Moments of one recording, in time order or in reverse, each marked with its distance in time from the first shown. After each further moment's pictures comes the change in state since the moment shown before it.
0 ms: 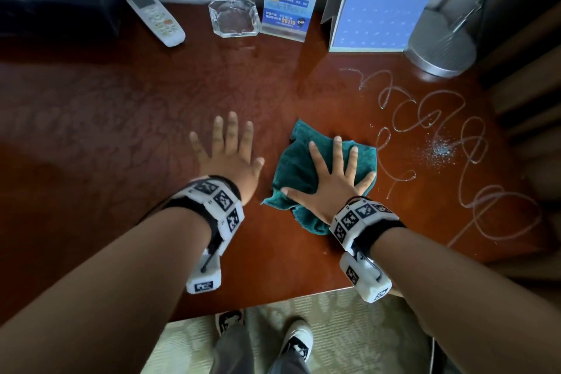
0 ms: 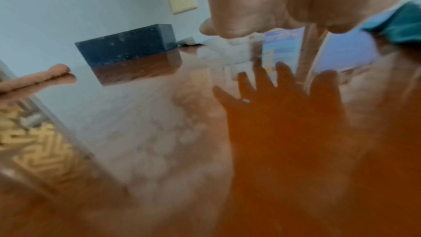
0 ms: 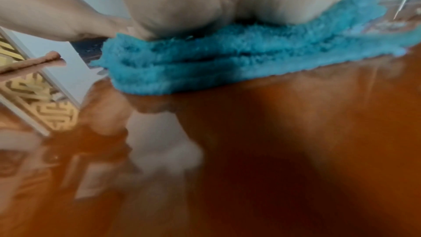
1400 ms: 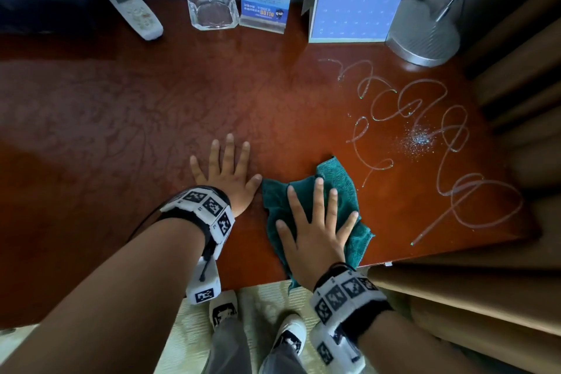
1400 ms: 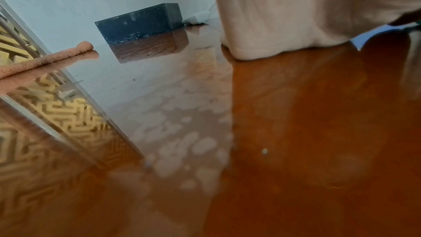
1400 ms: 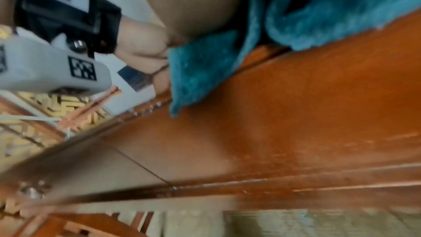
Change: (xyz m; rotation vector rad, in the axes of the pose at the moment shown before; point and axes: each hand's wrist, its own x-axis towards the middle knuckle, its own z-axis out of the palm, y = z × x) left_hand -0.025 0.037 0.030 -0.099 -0.202 -0.010; right_hand -0.084 0.026 0.066 0.056 0.218 -0.092
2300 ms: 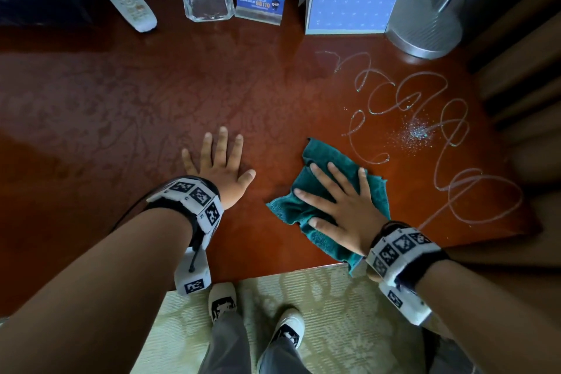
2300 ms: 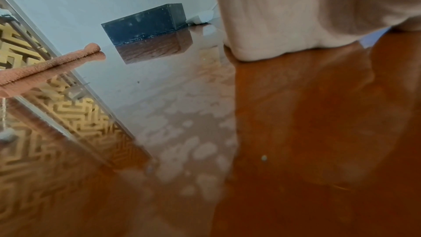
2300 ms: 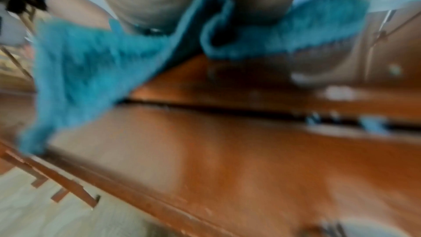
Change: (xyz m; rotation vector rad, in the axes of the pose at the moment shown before) left_hand 0.003 -0.001 0.000 0.036 -0.013 -0.006; right_hand 0.046 0.095 -0.037 -0.236 -0.193 -0.510
